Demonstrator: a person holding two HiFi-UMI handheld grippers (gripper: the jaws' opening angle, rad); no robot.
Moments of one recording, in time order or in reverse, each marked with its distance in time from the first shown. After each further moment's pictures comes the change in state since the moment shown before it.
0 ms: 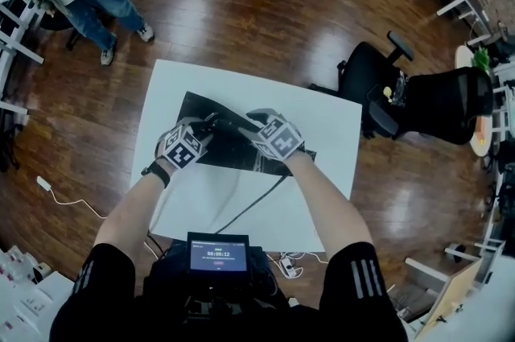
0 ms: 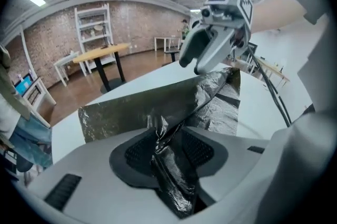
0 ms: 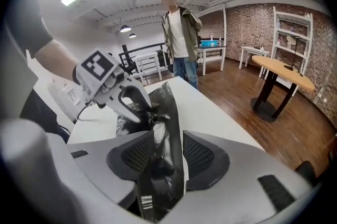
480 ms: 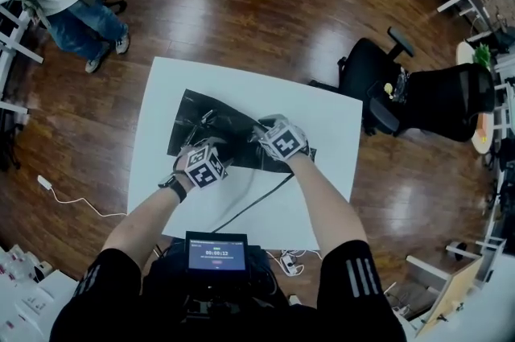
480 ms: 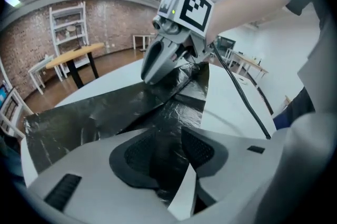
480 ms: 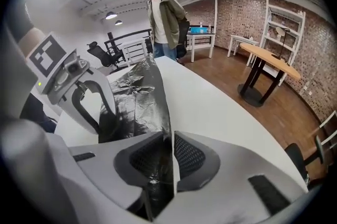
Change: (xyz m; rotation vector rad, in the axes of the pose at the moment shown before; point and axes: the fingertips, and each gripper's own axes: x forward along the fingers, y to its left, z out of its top) left arm 0.029 -0.110 0.006 0.130 0.035 -0.182; right arm 0.000 -0.025 -0.066 0.073 0.129 -0.120
